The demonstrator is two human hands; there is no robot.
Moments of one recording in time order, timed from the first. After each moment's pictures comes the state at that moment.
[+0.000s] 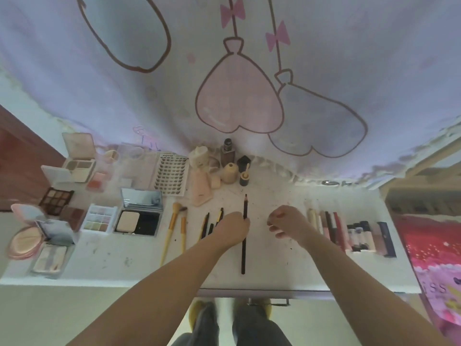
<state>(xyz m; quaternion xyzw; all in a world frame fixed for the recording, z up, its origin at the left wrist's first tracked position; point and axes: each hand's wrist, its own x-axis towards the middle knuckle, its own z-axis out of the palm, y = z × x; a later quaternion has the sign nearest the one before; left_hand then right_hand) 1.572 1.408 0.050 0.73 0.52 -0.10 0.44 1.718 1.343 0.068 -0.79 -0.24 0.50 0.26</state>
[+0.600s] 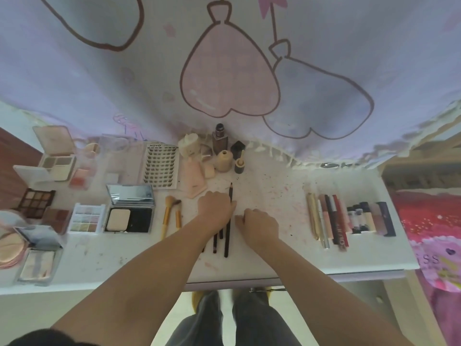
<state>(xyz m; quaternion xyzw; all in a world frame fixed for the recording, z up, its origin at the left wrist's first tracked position) 1.560 1.445 0.014 0.84 0.50 -0.13 0.15 1.644 1.349 0.021 -0.83 -0.51 0.23 -0.01</state>
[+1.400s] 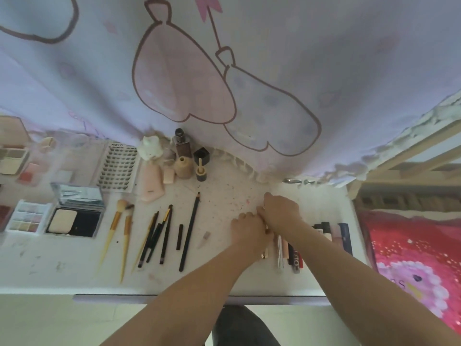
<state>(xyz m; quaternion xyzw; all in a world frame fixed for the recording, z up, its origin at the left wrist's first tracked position) 1.716 1.340 0.011 0.84 0.48 -0.09 0.23 1.813 1.346 0.041 -0.82 -0.54 0.18 -0.11</state>
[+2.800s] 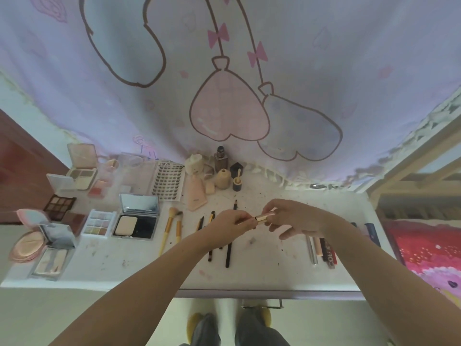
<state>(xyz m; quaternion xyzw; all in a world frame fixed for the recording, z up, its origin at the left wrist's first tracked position) 1.553 1.395 0.099 0.79 0.35 0.04 0.50 1.749 1.328 0.139 -0.65 -0.38 0.63 0.20</state>
